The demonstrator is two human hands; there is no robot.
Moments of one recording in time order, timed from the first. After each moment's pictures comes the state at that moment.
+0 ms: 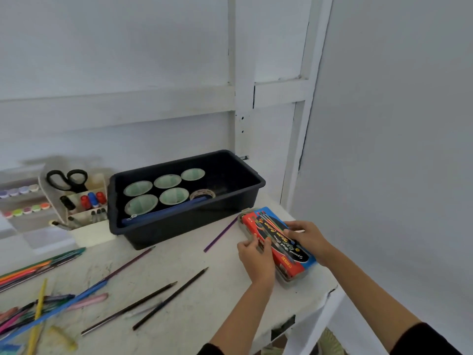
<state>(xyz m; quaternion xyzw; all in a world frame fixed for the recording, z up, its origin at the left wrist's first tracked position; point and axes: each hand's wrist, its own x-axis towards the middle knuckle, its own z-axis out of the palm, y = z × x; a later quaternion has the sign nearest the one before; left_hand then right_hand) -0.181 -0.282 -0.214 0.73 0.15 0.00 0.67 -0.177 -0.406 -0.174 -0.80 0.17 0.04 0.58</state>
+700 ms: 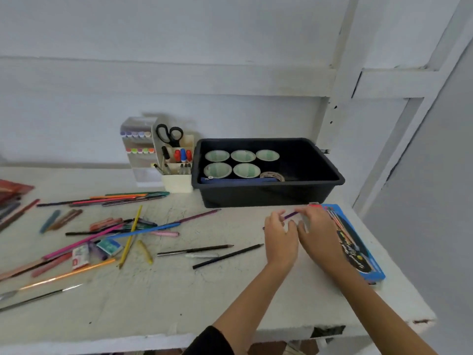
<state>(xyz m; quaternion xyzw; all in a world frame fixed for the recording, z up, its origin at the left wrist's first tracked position) -0.195 -0.207 -0.176 0.75 0.14 0.12 0.64 -0.170 -0.291 -0.174 -0.94 -0.09 -0.17 0.29</state>
